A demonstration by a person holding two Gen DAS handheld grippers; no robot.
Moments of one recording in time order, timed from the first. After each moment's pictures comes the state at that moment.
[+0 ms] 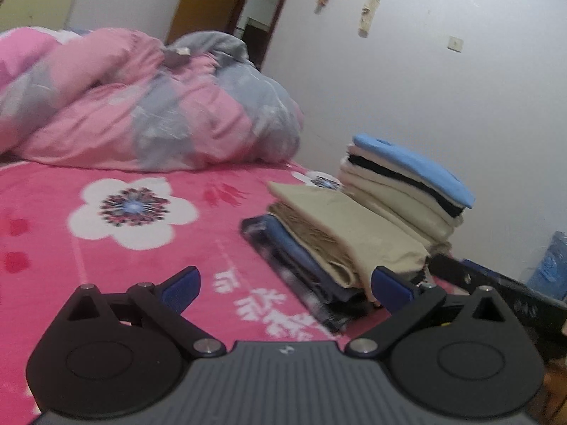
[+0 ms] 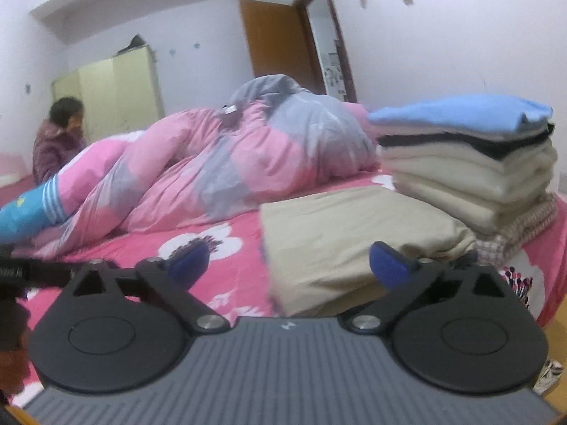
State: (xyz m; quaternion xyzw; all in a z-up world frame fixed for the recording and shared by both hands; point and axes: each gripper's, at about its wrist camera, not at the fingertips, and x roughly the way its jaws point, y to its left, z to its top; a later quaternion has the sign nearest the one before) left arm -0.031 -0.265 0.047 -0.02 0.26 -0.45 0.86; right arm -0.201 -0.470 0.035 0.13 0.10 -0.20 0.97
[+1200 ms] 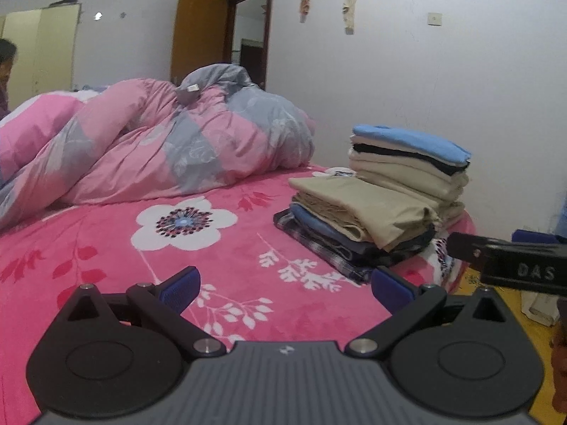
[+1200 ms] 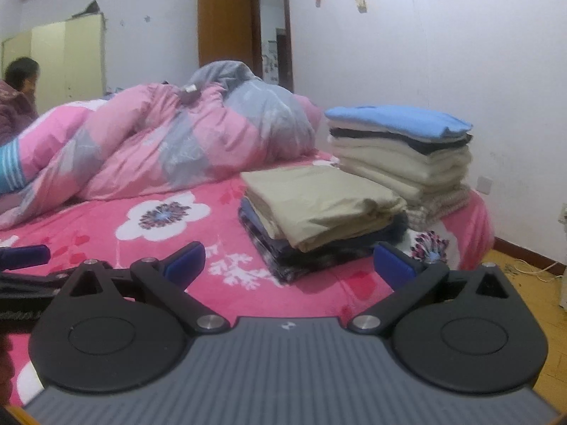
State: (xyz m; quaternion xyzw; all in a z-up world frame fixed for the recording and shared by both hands) left arm -0.110 -0.200 0.058 0.08 0.20 -0.42 0.88; right arm -0.250 -0.344 0.062 0.09 0.16 -0.34 0.92
